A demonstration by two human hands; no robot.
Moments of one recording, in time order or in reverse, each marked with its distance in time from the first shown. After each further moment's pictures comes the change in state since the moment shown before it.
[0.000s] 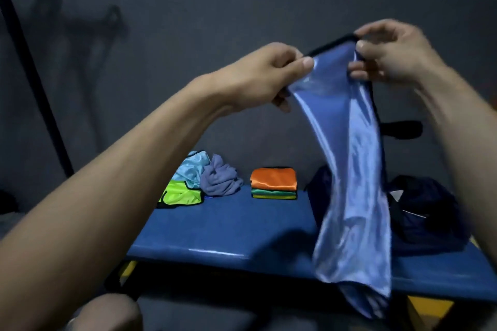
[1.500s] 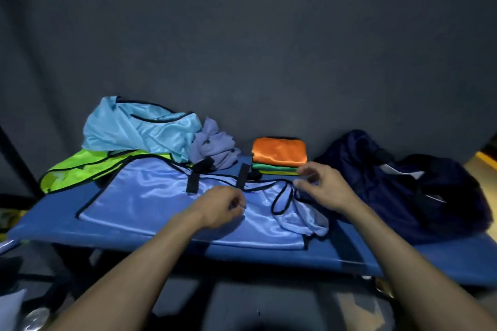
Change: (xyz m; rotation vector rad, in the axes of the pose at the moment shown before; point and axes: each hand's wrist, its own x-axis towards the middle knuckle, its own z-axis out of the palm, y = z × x) left_hand -0.131 -0.333 0.116 0.288 -0.293 -0.444; right_hand -0.071 0.310 0.095 -0.737 -0.372 0.241
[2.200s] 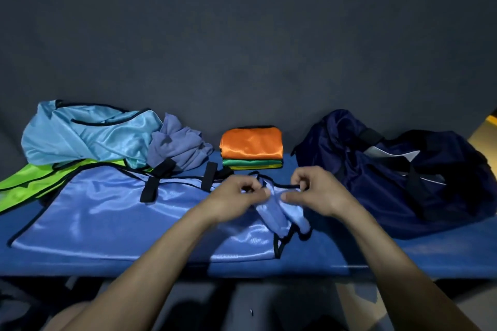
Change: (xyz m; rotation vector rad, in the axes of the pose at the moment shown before) left_hand 0.080 0.084 0.042 -0.632 -0.033 -0.149; right_hand 0.006 0.063 -0.017 0.140 -0.130 0.088
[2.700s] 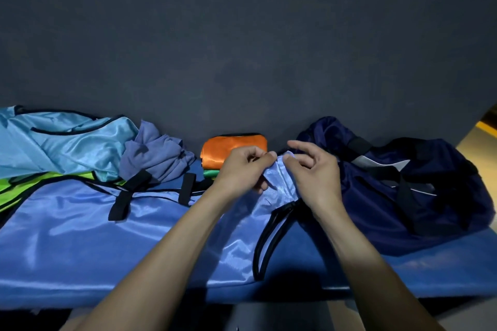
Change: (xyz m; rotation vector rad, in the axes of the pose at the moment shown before) left_hand 0.062 0.059 0.021 -0.310 0.192 0.057; right_hand 0.025 -0.010 -0.007 0.531 0.552 -0.036
